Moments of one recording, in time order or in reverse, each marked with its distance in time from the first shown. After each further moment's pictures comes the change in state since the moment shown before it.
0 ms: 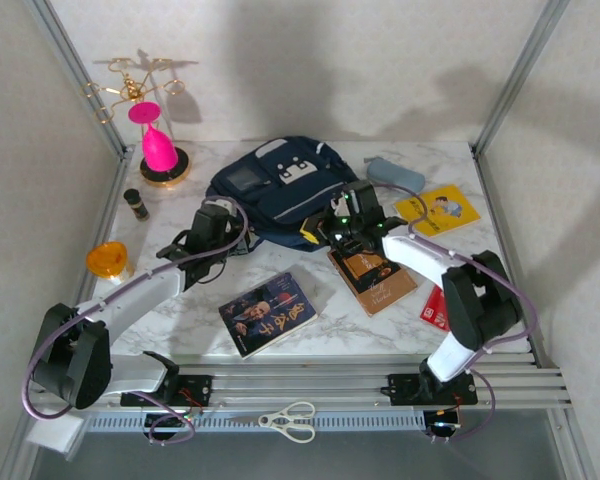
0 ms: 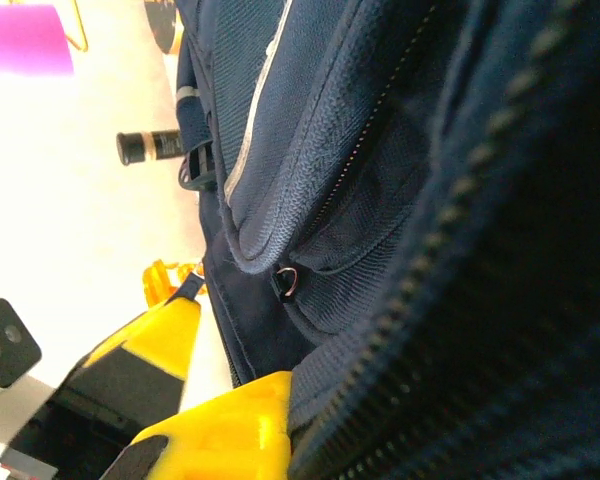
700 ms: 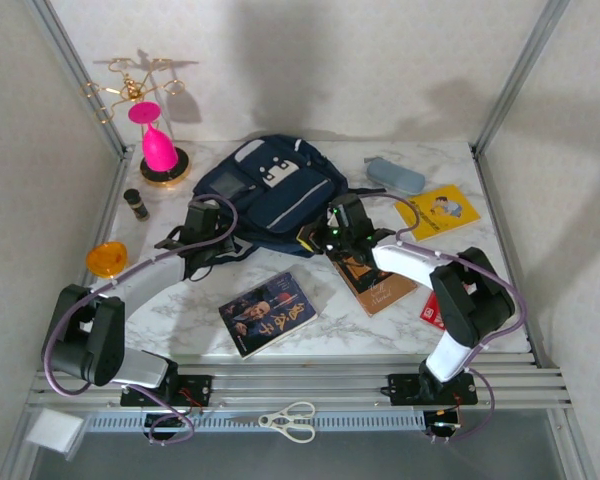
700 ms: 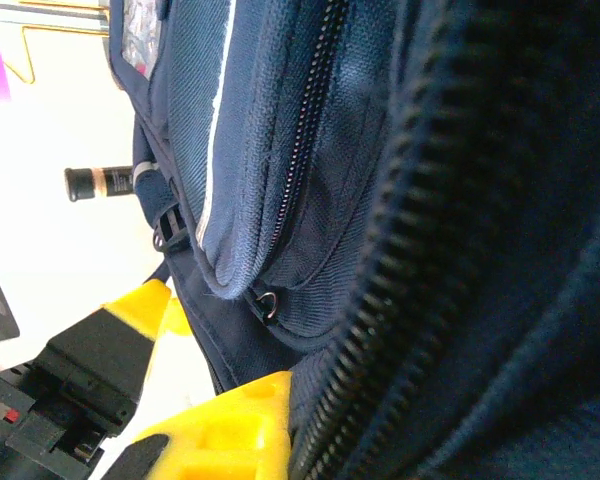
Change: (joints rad) left arm 0.119 0.113 -0.004 -0.011 -0.057 0.016; right arm 0.090 0.014 -0.099 0.140 0.193 0.069
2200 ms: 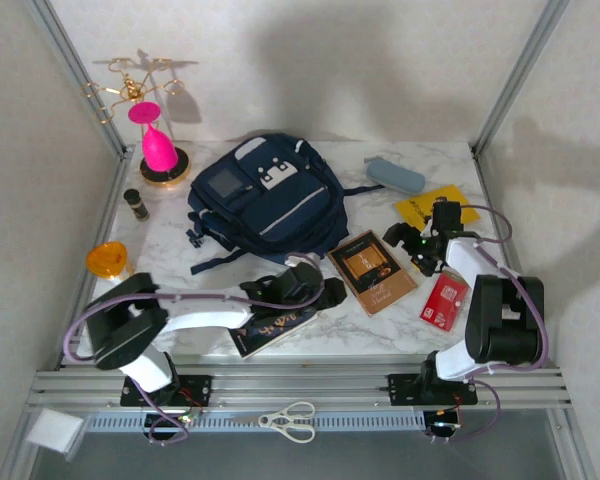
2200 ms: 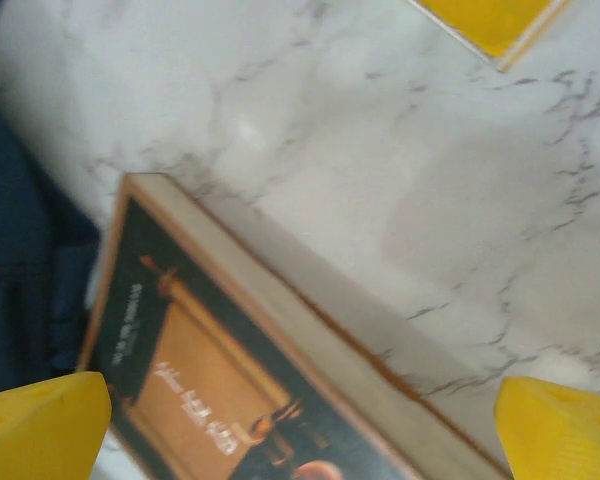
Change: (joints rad) left arm -0.769 0.232 0.066 0.314 0.024 -0.628; right arm -0.644 -0.160 -0.135 -0.492 0.043 -0.624
